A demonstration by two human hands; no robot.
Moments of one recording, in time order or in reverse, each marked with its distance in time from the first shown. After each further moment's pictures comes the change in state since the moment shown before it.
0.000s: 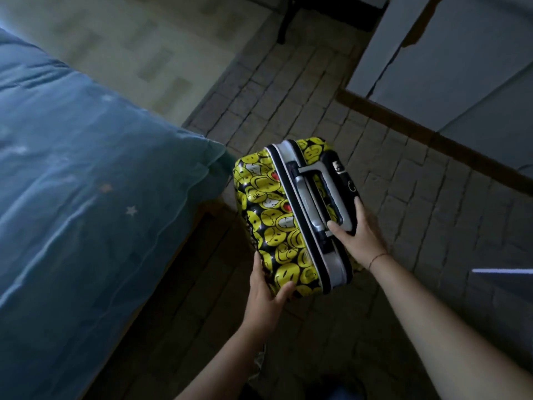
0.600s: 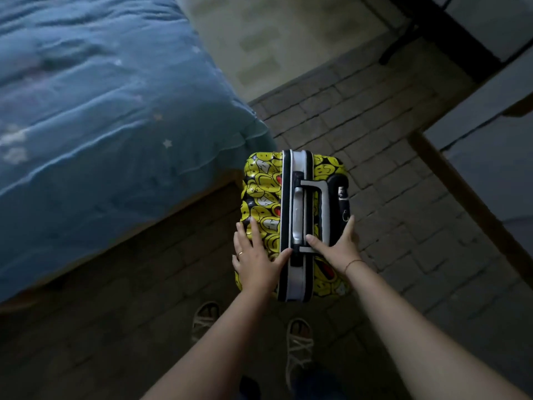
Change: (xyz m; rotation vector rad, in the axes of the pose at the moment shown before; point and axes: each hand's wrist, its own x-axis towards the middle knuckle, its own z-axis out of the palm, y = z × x) left_hand 0.023 0.071 0.085 0.318 0.579 -0.330; right_hand 0.034 -0.013 -0.035 -0.149 -0.318 -0.072
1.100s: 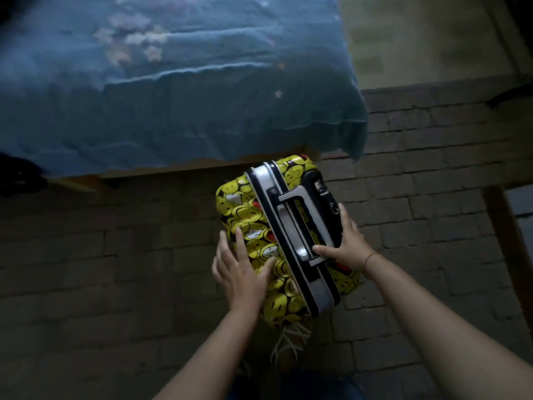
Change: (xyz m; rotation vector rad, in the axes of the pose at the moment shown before) left_hand -0.099 -0.138 -0.011 -0.073 0.359 -0.314; right_hand -0.039 -0.030 0.075 -0.583 -0.396 -0.376
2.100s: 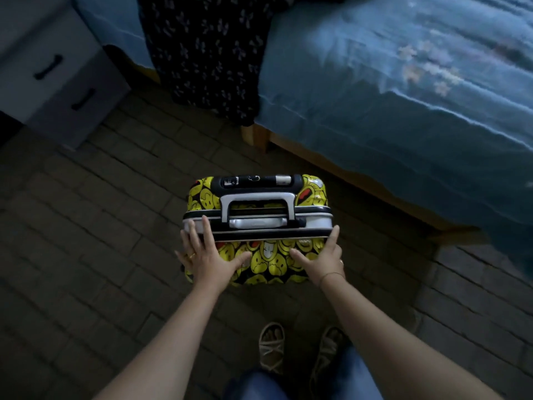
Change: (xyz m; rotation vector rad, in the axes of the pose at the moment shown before) left_hand -0.029 -0.391 -0.156 -0.227 0.144 -0.560; right_hand -0.065 -0.263 0.350 -0.291 -0.057 -0.131
